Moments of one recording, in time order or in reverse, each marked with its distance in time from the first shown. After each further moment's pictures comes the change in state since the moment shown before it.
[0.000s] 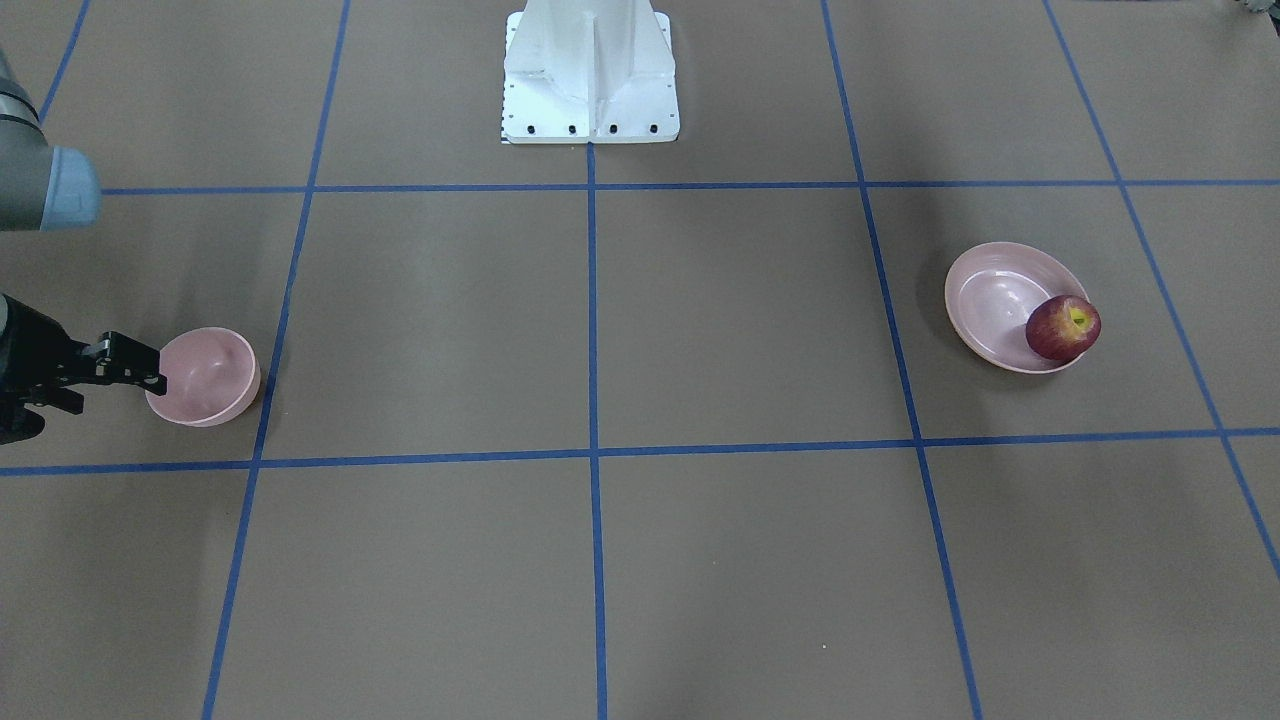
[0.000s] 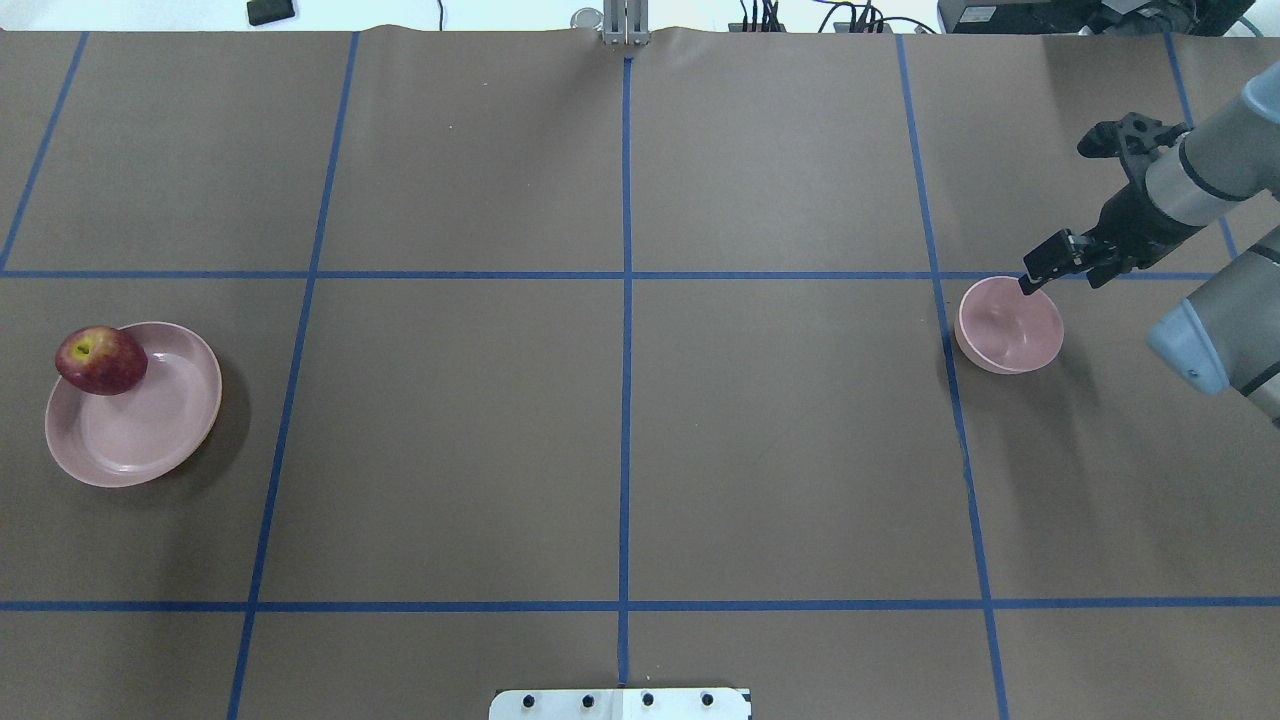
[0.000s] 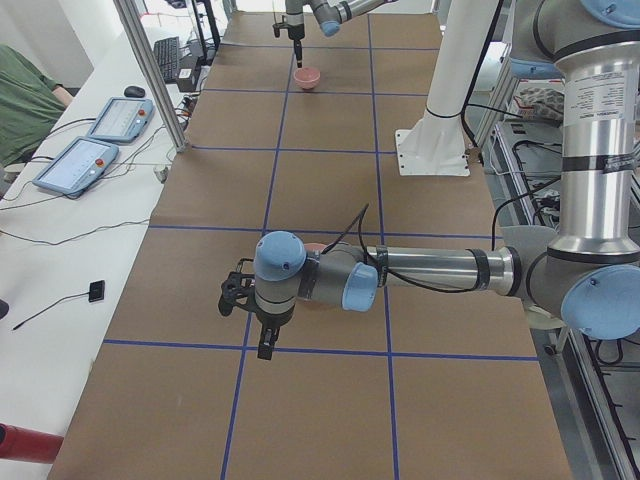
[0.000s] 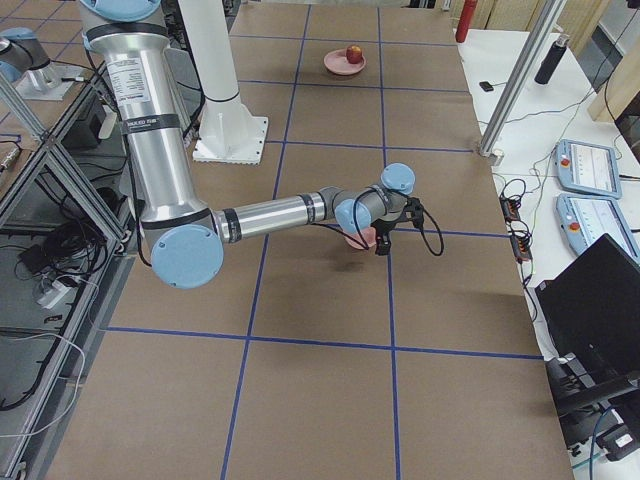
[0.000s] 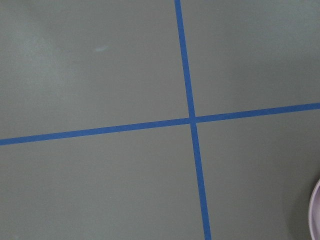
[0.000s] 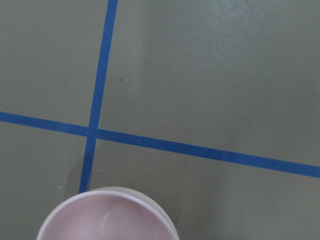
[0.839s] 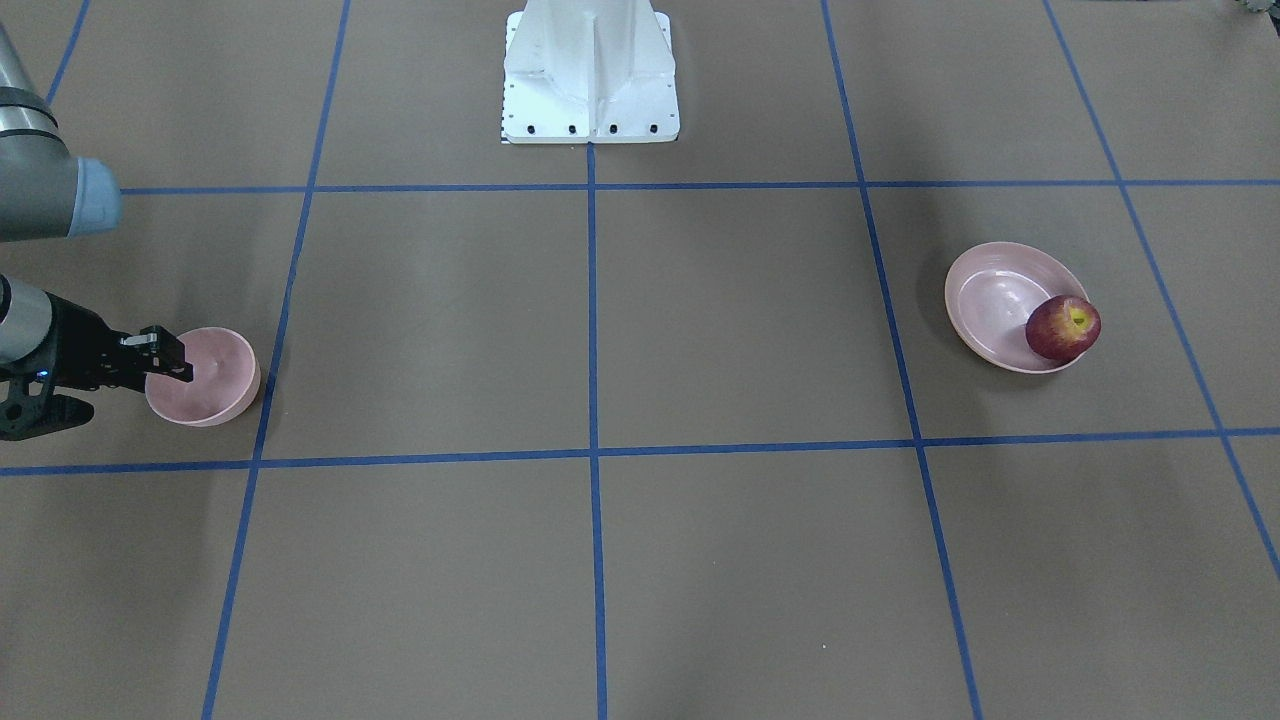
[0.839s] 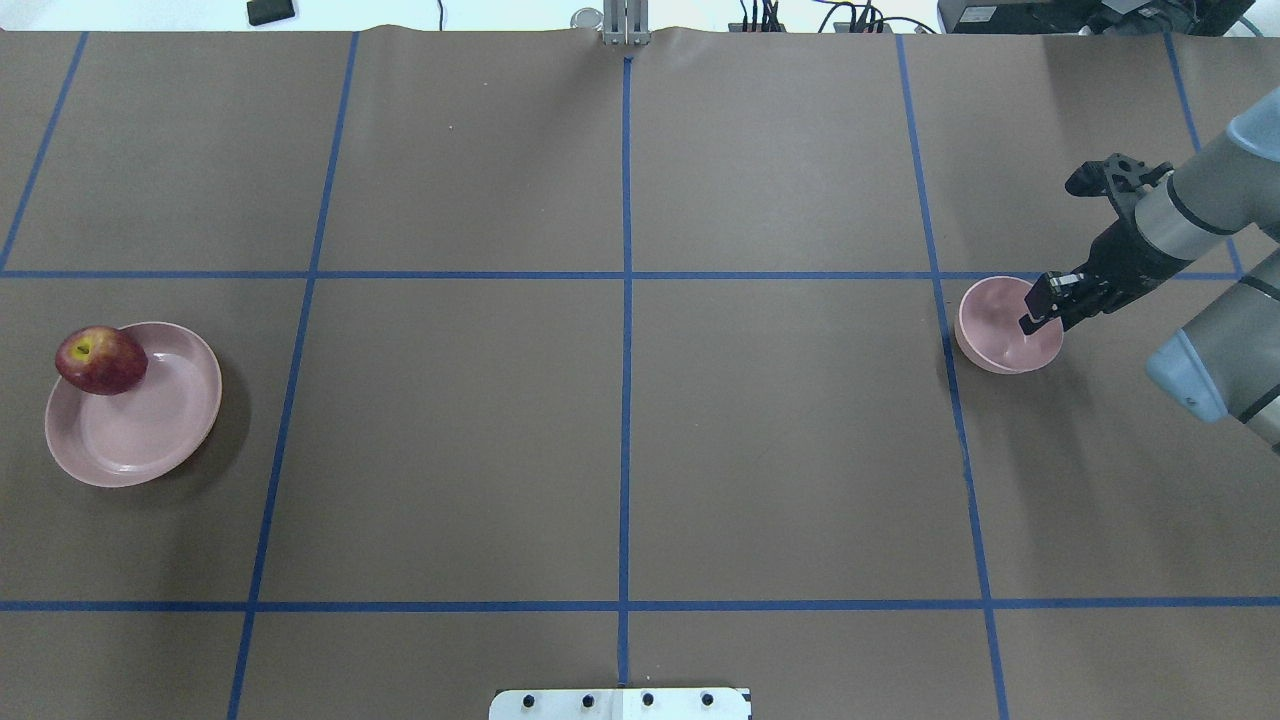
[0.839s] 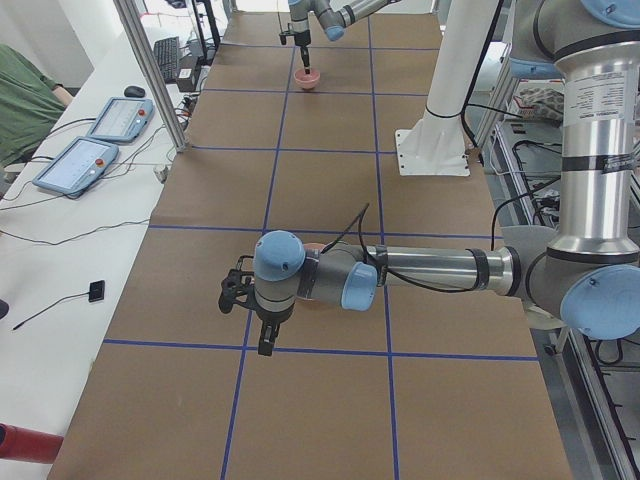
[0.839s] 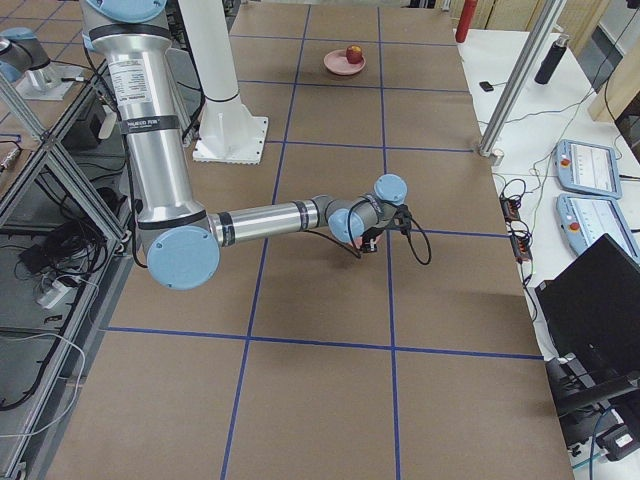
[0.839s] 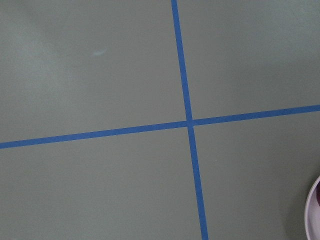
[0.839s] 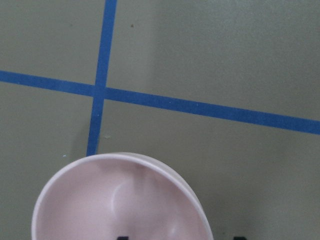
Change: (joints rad) left arm 0.001 -0.002 0.000 0.003 -0.044 -0.002; right arm -0.025 -0.036 -0.001 0.020 0.071 0.006
